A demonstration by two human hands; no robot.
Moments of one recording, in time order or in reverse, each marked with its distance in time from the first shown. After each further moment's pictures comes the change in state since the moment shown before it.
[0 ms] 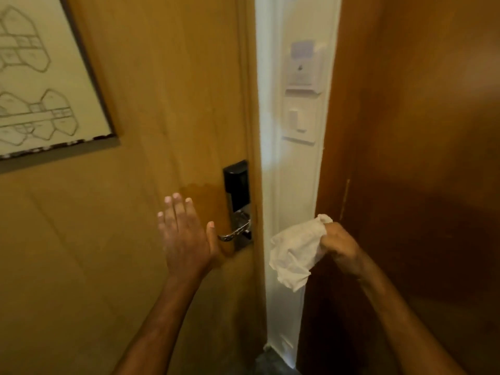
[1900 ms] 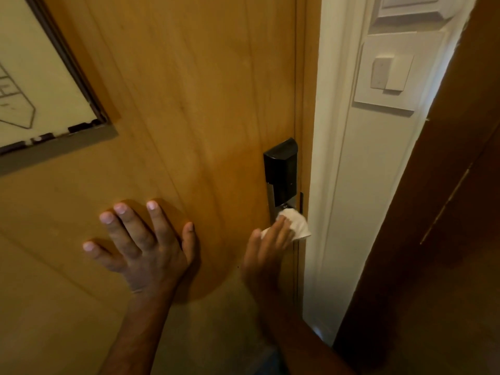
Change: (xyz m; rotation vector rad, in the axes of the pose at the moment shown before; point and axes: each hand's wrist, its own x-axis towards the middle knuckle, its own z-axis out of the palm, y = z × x) left_hand 0.031 -0.135 0.029 0.596 0.433 0.113; right_hand 0.134 0.077 0.215 0.353 0.630 0.359
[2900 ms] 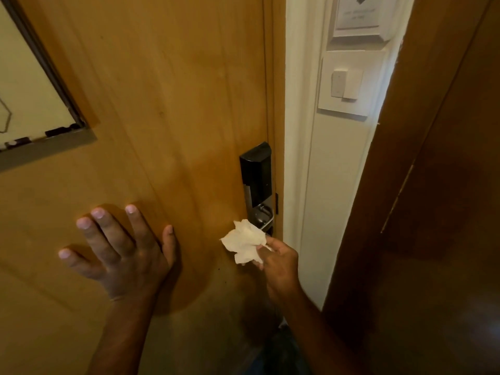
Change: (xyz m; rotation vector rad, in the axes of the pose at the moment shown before) left_hand -0.002 0.003 -0.003 -0.160 -0.057 -0.025; right_hand -0.001 0.032 -0.053 -0.007 -0.082 0.186
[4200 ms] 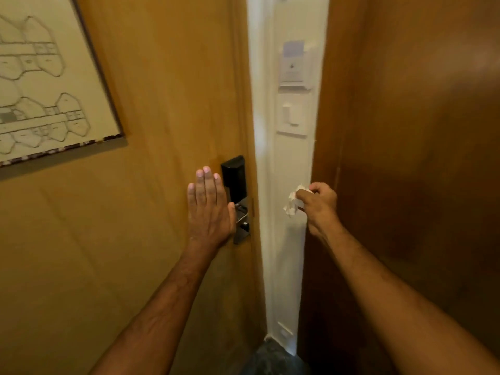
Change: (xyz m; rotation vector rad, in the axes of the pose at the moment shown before) left_hand 0.040 0.134 -0.068 -0.401 -0.214 0.216; right_hand -0.035 -0.161 -0.117 -0.139 0.230 -0.411
